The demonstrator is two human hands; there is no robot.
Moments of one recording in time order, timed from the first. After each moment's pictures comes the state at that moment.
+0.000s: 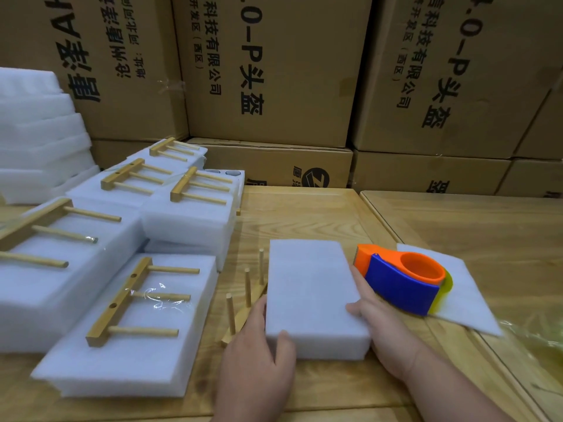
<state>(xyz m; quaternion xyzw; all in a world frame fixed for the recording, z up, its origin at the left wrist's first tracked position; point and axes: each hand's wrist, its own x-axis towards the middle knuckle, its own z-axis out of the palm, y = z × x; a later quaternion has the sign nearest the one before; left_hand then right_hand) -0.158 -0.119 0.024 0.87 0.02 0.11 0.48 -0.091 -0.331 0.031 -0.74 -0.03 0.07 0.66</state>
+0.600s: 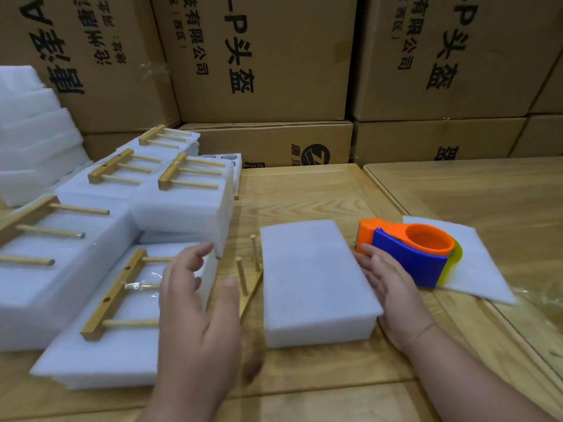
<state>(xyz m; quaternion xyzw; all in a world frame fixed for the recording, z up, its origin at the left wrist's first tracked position) -0.168 -0.082 0.076 0.78 0.03 0.32 0.54 -0.082 -0.334 0.015 -0.59 0.05 -0.08 0.80</state>
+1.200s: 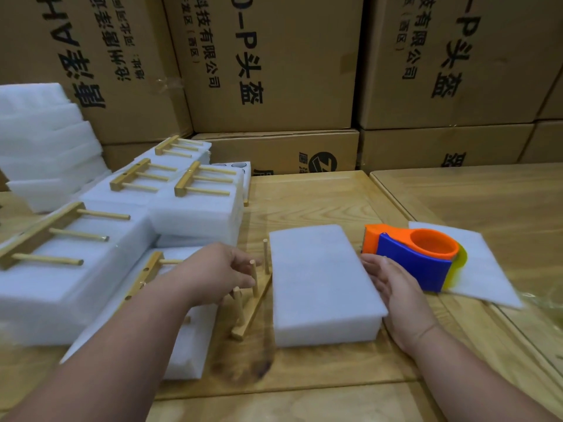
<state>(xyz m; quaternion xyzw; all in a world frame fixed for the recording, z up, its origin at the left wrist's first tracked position) -0.070 -0.031 0.102 0.94 -0.03 -0.10 0.32 -0.086 -0.332 0.019 -0.62 0.07 -0.08 0.78</state>
